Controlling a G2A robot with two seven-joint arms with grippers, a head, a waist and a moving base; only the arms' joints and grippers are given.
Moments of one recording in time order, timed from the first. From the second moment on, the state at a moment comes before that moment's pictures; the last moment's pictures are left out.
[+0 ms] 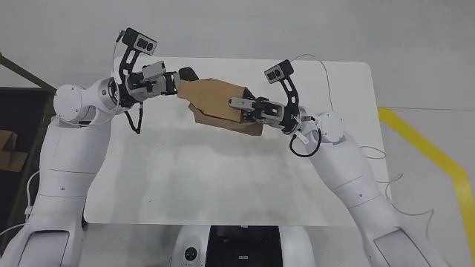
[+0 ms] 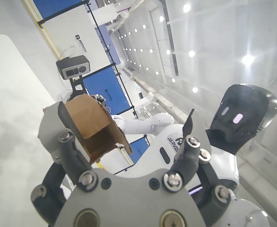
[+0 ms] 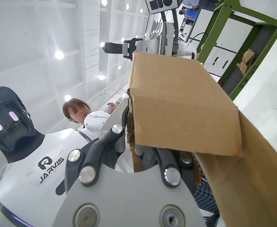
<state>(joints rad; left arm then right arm) 1.05 -1.00 -1.45 -1.53 -0.82 -0.23 -1.28 -0.93 -1.38 1.00 -1.27 0.71 -0.45 1.12</state>
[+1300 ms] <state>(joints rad) 1.05 -1.00 -1.42 -1.55 -0.76 -0.24 -1.28 -0.93 -1.40 1.00 -1.26 0.74 -0.45 1.11</state>
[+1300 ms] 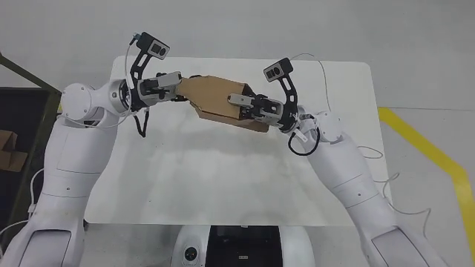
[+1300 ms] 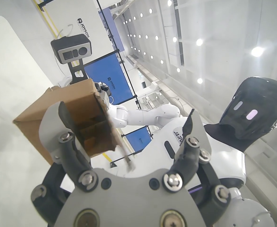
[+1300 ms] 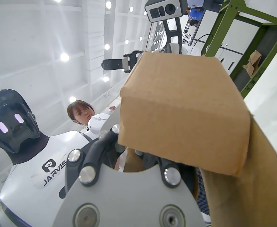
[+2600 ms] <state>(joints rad) 1.06 -0.99 -1.42 -1.57 -0.80 -0.14 -1.37 -0.93 -1.40 1.02 -1.25 0.71 -0.44 1.13</state>
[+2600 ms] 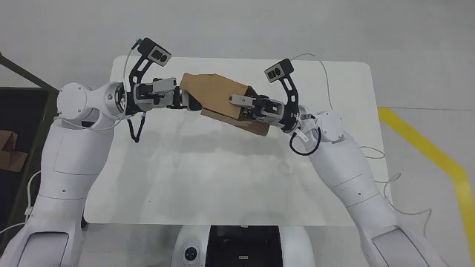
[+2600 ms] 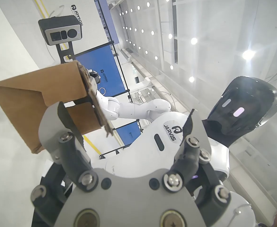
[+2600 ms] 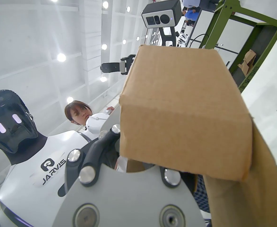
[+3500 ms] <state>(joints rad) 1.09 -0.98 -1.49 -1.57 -0.82 -0.11 -1.39 -0.91 -1.39 1.05 -1.19 0.71 -0.43 1.23</state>
